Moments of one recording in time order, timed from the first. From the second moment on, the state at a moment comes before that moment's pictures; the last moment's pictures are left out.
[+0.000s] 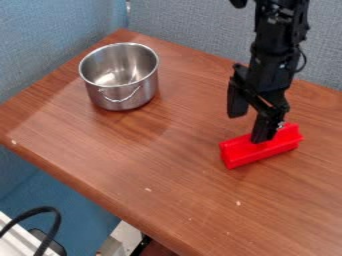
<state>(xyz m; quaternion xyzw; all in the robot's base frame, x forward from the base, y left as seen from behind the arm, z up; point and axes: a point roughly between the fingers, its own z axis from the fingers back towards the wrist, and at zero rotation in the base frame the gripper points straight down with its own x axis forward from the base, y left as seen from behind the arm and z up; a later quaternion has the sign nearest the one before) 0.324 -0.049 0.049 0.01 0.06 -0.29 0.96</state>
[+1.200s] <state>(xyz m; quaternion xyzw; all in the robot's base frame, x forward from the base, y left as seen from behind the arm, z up) 0.338 -0.050 0.040 0.02 -0.01 -0.33 0.94</state>
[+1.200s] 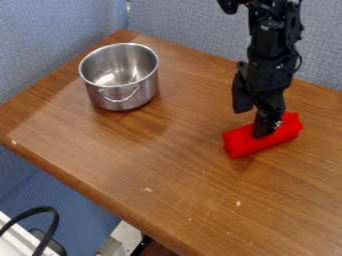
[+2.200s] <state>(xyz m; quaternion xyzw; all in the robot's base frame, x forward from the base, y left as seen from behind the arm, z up) 0.313 -0.060 0.023 0.00 0.06 -0.39 0.92</state>
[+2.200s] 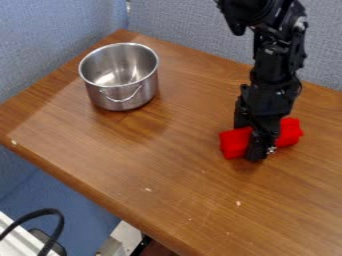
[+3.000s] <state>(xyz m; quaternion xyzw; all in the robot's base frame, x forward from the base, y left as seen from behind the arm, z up) 0.302 -0.073 0.035 0.00 0.06 -0.28 0.96</state>
